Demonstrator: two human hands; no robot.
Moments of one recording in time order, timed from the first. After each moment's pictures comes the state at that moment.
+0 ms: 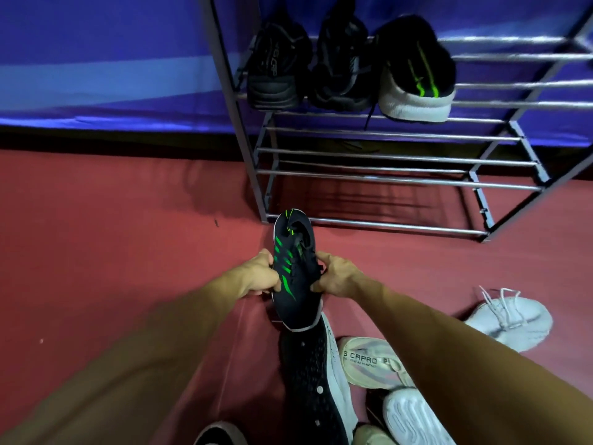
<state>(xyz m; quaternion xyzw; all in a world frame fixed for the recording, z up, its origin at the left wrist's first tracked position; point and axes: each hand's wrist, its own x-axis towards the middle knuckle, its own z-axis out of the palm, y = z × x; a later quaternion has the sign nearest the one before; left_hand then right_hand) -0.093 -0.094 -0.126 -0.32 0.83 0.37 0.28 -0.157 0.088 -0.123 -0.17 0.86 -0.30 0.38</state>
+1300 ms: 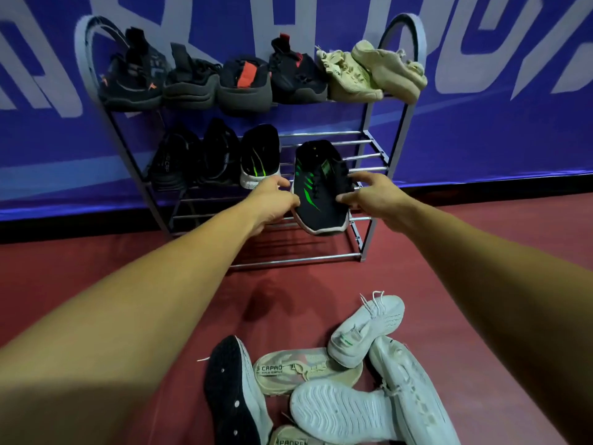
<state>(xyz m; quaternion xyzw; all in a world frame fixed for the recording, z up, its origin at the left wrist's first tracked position) -0.175 0.117 0.120 -0.12 0.82 0.57 0.02 -0.194 0.323 0.138 -0.04 0.83 -0.55 0.10</state>
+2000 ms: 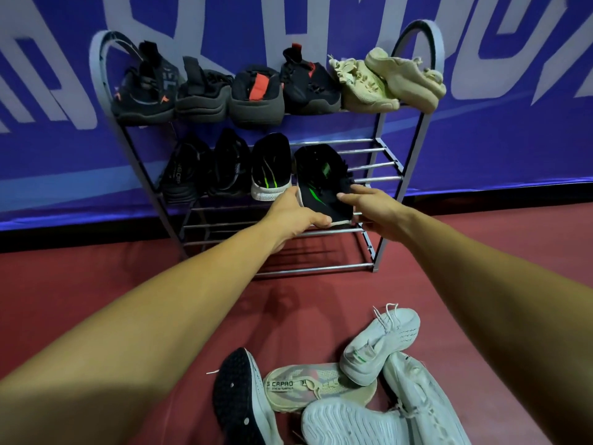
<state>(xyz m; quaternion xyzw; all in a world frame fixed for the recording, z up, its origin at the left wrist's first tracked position) -0.179 0.126 0.112 -0.08 0.81 0.58 -0.01 -0.225 0.301 0.116 0.00 0.78 -0.60 0.17</state>
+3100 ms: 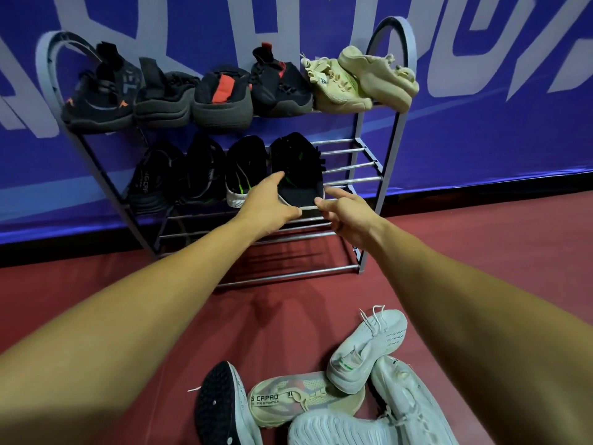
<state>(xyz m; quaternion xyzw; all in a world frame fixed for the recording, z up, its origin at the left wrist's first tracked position) -0.215 0.121 0.117 -0.03 0.92 0.37 -0.07 -0.234 0.295 0.096 0.05 0.65 -0.74 0.16</state>
